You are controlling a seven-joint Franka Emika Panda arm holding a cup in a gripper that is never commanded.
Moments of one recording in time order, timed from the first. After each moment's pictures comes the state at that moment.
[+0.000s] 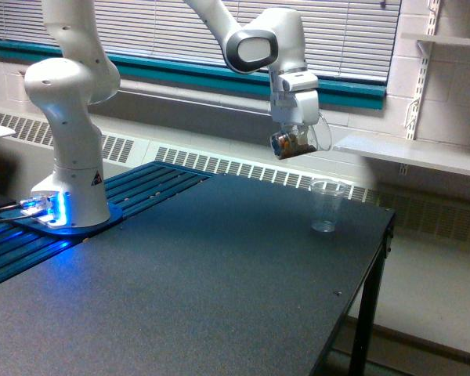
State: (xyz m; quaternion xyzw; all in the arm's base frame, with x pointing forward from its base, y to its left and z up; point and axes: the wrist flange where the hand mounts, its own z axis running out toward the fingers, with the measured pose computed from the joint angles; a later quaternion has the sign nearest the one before) arm 0.454 0.205 0.352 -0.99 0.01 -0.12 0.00
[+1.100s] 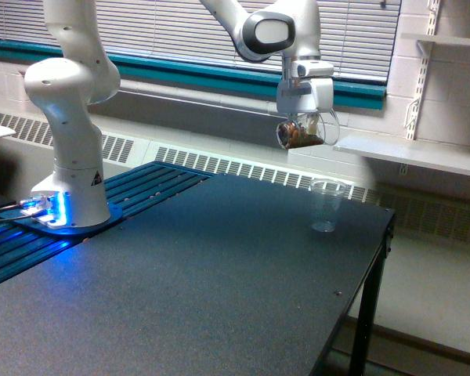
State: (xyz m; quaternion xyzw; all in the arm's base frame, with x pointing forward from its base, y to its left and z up) arm 0.474 0.212 0.377 -0.99 -0.02 -0.10 -0.05
